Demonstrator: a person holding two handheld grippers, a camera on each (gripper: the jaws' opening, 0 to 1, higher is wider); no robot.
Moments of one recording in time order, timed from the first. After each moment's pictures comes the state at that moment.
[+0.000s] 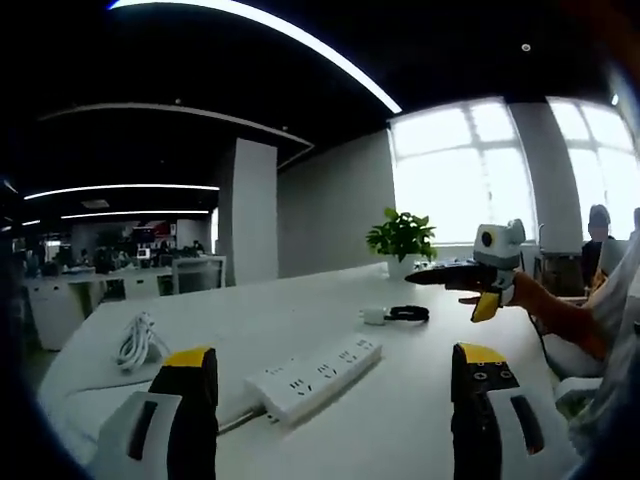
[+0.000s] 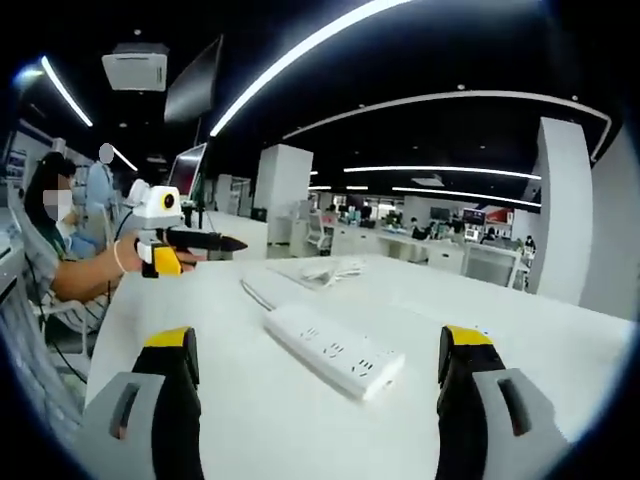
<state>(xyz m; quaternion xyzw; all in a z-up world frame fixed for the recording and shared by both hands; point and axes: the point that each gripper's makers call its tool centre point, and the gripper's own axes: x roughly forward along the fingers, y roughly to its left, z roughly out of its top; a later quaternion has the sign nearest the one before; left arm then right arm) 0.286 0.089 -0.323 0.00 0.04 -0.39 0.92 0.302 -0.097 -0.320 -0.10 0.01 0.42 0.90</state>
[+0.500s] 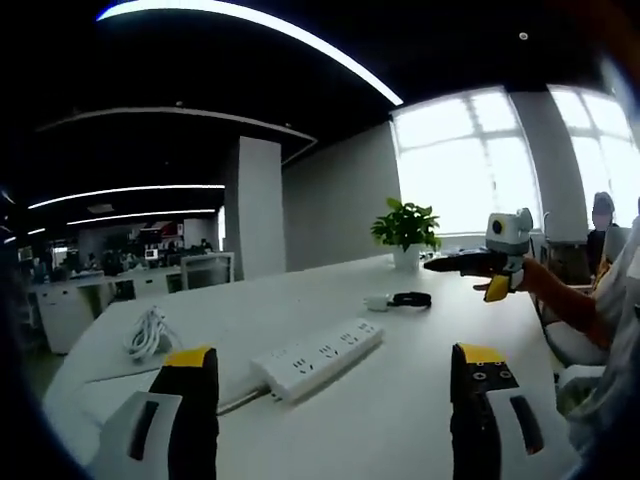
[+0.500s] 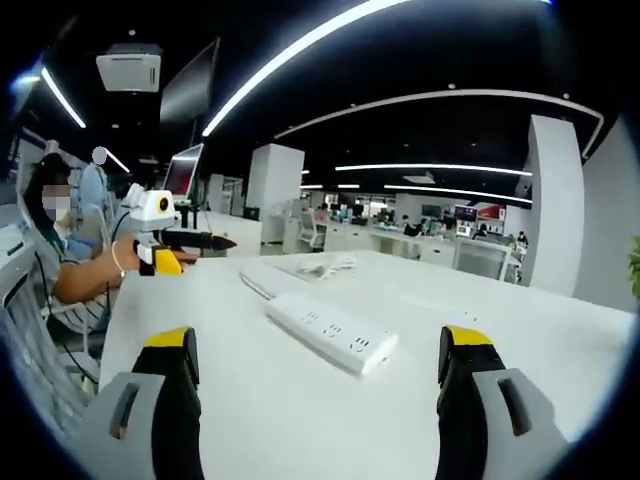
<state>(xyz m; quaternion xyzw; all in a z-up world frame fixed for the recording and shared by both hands) 0.266 0.100 -0.340 0.02 0.05 -0.37 0.93 0.279 -0.121 -0.330 -0.09 0.02 0.40 0.91</state>
